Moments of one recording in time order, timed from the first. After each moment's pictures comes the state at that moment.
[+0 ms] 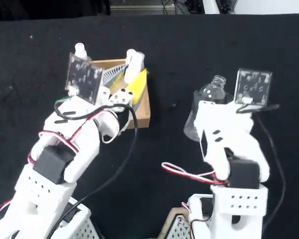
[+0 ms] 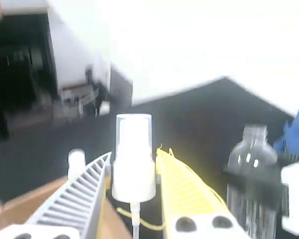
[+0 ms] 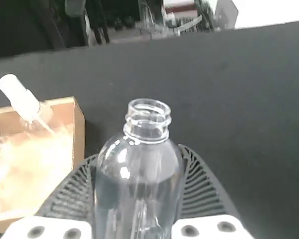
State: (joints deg) left arm 25.0 -55.9 32.7 38.9 2.8; right arm 3.1 -65.6 47.7 56.9 -5.8
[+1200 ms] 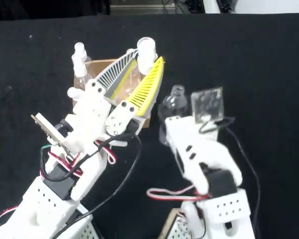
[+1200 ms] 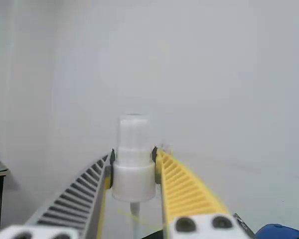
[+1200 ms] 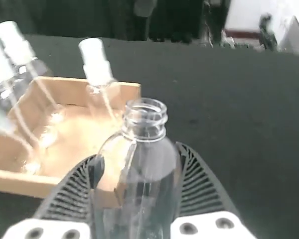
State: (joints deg) left arm 33.3 -65.9 50.2 -5.9 2.7; right arm -14.2 -77.6 68.4 42.4 -0.6
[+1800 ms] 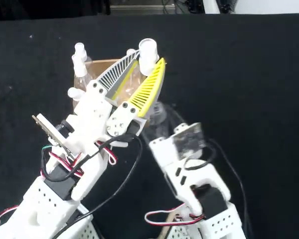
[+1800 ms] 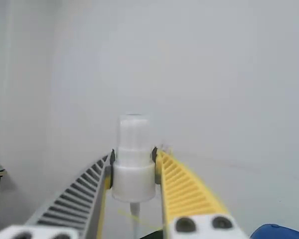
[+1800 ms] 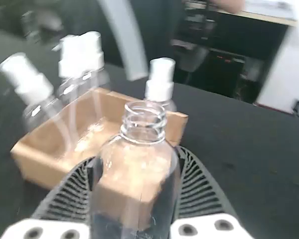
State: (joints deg) left arm 33.8 -65.9 50.2 -5.9 2.7; right arm -25.5 -100.5 87.5 36.2 7.0
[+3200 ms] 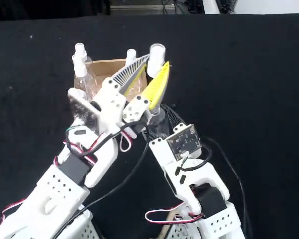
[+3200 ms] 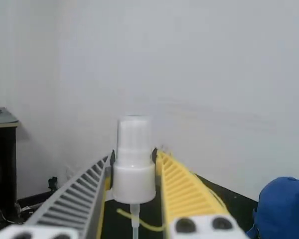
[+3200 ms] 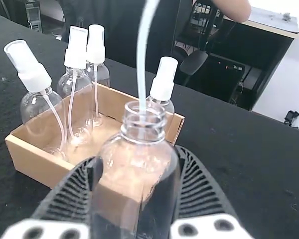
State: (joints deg) left arm 31.8 -57.8 53.7 -5.9 2.6; right arm -23.9 -100.5 88.1 35.1 9.1
